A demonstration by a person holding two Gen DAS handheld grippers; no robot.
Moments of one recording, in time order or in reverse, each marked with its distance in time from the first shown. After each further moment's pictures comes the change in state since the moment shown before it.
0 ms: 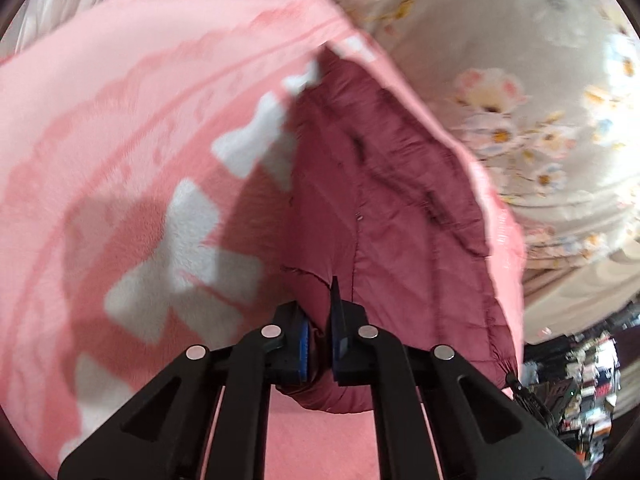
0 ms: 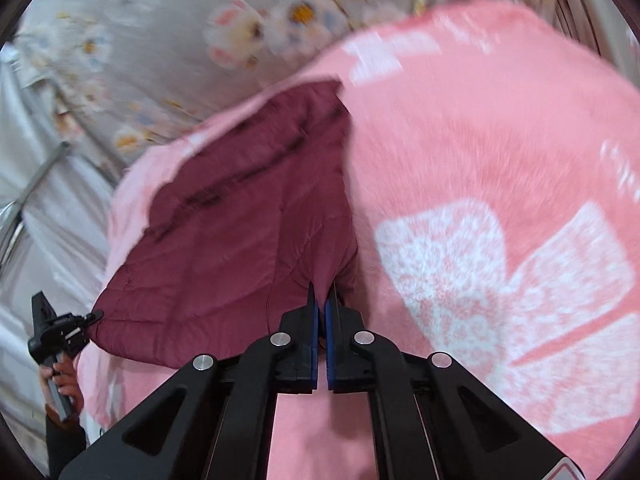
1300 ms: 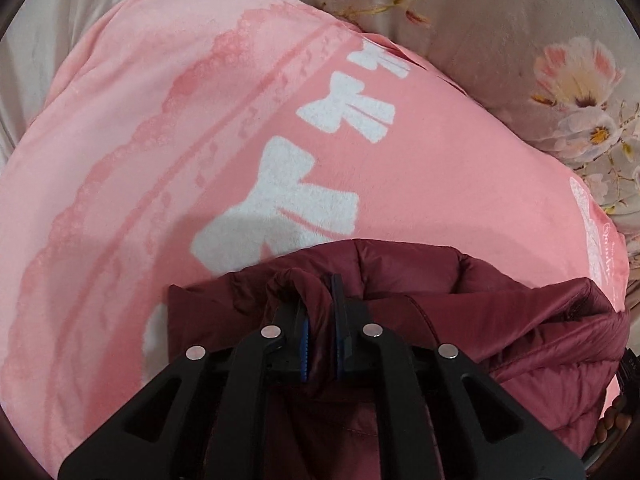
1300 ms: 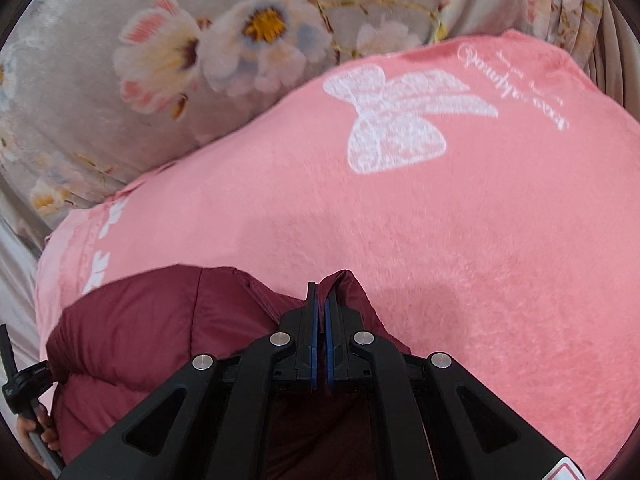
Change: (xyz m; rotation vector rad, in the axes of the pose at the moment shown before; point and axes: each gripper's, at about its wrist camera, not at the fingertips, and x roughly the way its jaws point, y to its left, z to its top) left arm 0.206 -0.055 0.159 0.192 -0.060 0.383; right arm 0.220 0.012 0.189 0.035 -0.082 -0.199
